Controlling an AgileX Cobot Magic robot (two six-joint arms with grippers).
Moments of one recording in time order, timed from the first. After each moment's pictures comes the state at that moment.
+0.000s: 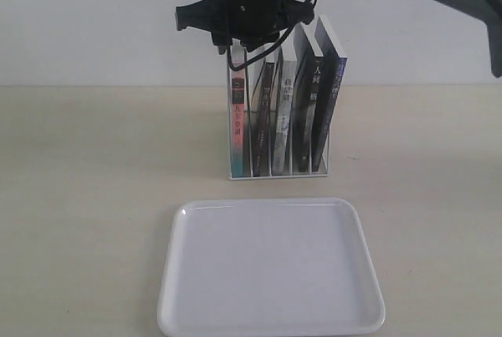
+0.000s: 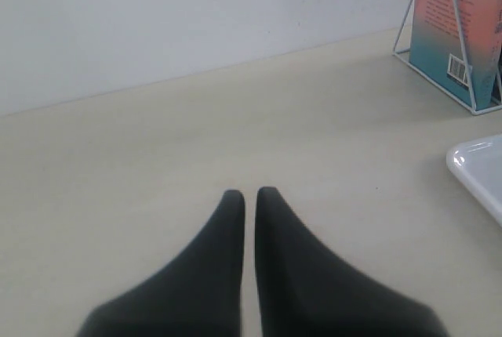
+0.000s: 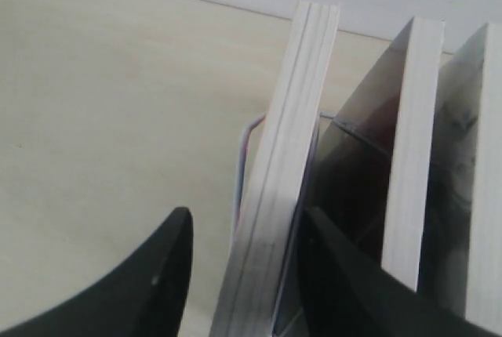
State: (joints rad) left arm -0.09 0.00 0.00 0.04 0.31 0.13; right arm 0.65 2.18 -2.13 -0.18 0.90 0.41
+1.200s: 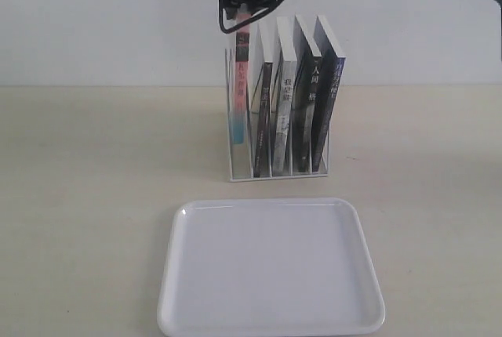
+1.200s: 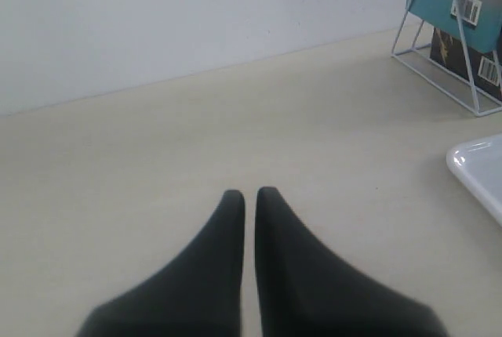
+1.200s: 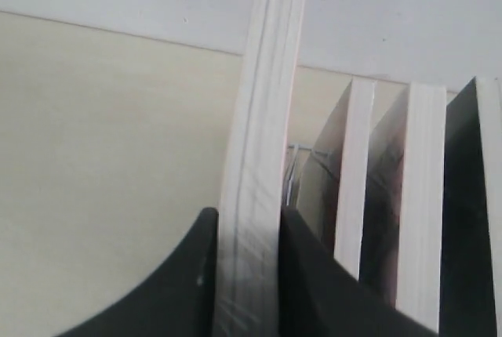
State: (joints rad) left arm -0.09 0.00 0.00 0.04 0.31 0.13; right arm 0.67 2.16 -2.29 -0.25 1.02 0.47
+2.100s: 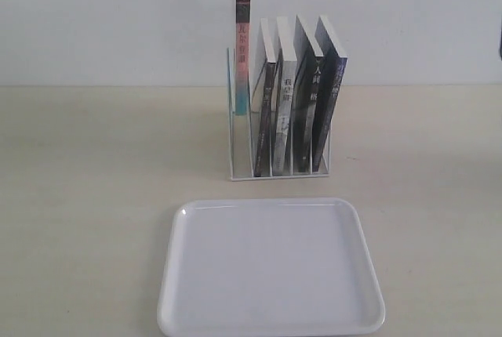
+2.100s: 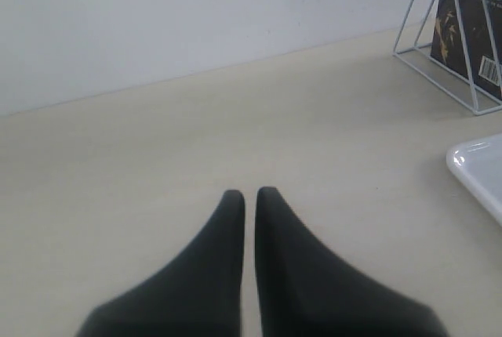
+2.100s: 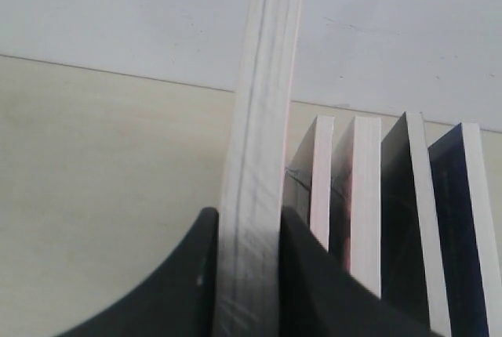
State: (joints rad) left arm -0.09 0.00 0.00 0.04 0.31 0.13; right arm 0.72 2.17 -2.50 -0.36 1.22 0.51
